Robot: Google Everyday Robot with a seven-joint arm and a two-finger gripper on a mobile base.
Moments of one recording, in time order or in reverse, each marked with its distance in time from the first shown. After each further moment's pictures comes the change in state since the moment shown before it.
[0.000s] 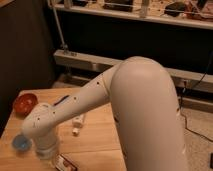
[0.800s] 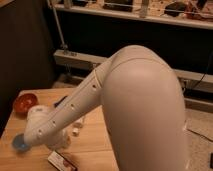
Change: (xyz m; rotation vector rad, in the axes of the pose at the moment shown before) arm 0.021 -0.085 -0.007 0.484 -0.039 0.228
